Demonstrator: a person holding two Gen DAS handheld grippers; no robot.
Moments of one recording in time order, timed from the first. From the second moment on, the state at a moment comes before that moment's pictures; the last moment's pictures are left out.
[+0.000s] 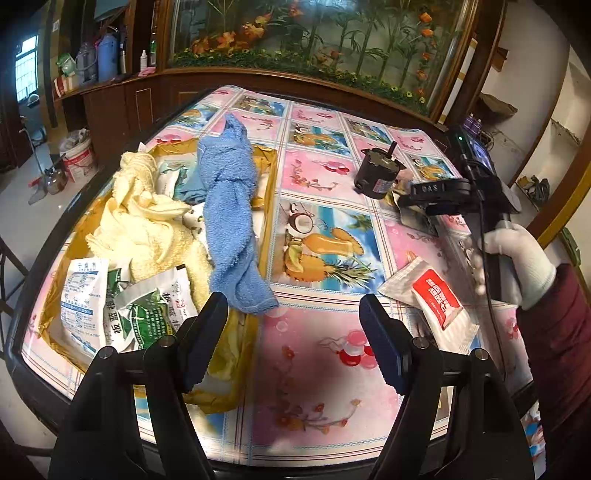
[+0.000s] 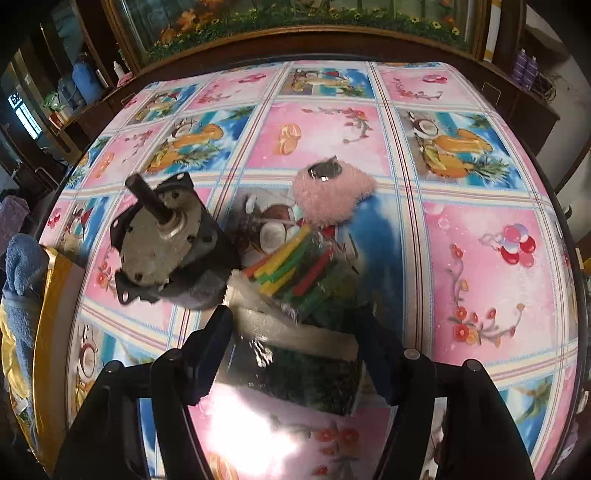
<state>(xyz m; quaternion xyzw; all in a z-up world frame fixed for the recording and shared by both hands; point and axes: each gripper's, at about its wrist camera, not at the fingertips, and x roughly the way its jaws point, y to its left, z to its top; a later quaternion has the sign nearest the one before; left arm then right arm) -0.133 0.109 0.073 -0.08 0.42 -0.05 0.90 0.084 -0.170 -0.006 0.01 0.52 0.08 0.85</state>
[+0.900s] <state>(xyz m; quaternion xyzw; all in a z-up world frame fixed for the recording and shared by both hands) -0.145 0.105 0.063 -0.13 0.45 -0.09 0.88 -0.086 -0.209 0.022 -0.10 0.50 0.18 0.84</state>
